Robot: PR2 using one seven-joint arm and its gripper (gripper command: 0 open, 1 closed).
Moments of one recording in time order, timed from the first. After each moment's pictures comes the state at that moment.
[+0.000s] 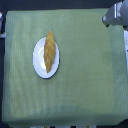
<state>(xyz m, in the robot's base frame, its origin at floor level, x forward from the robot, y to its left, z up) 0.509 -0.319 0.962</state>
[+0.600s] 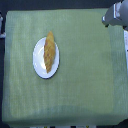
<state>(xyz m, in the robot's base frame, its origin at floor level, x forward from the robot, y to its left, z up) 0.509 -0.315 0.962</state>
